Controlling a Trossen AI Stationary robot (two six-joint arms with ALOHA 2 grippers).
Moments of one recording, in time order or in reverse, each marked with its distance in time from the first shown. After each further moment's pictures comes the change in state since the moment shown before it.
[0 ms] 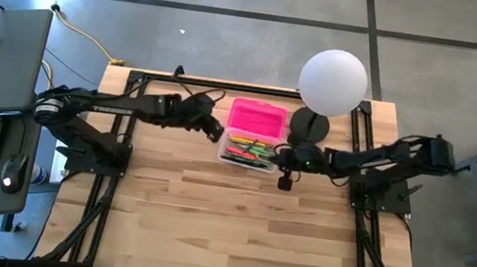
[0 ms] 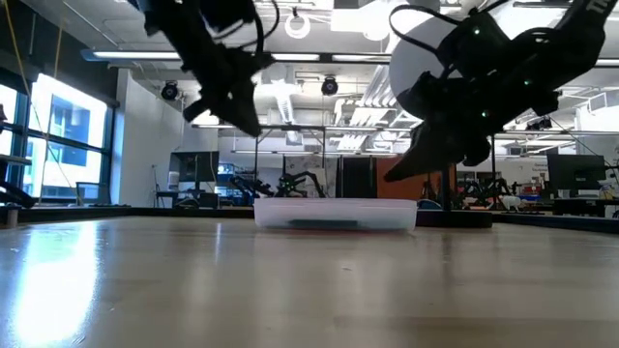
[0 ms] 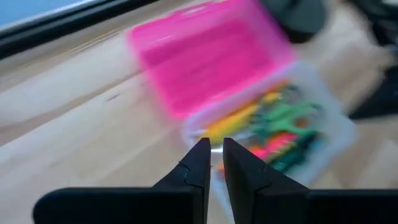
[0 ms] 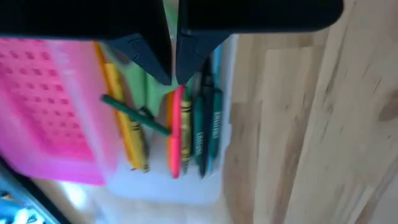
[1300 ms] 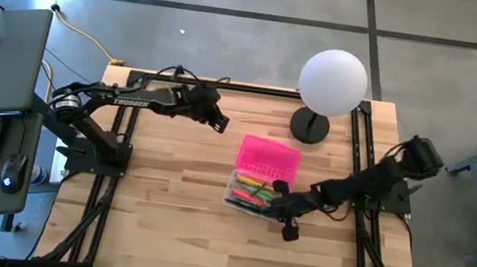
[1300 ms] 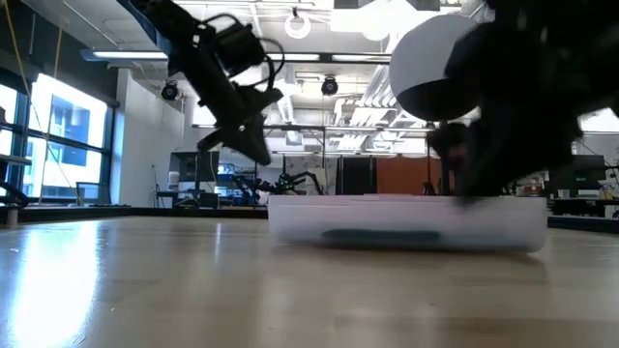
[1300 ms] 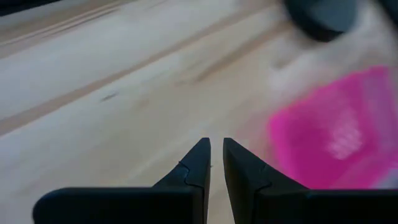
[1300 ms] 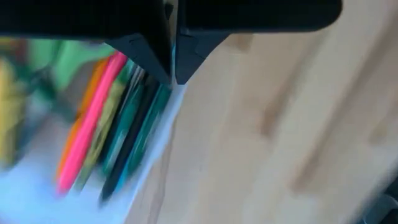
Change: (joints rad) left arm 0.189 0.155 -0.016 0.133 0.225 0.033; right arm 0.460 0.148 0.144 -0.186 -0.069 0.242
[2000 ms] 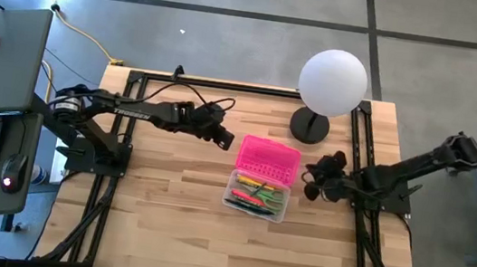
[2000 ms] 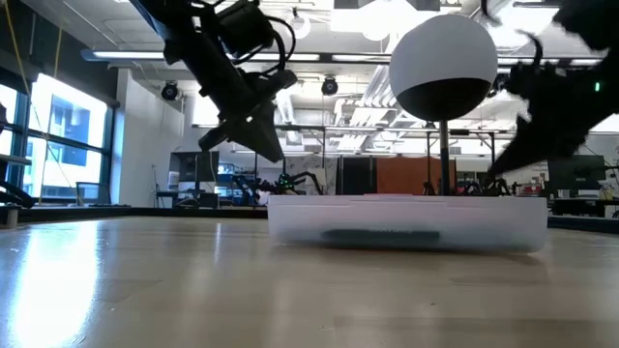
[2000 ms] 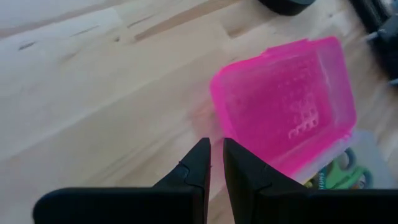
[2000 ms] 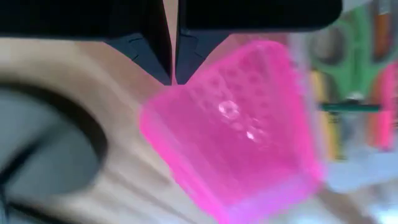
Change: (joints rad) left arm -0.198 0.006 0.001 0.027 -0.071 -0.190; right arm -0.016 -0.701 -0.263 -0.610 0.694 0.655
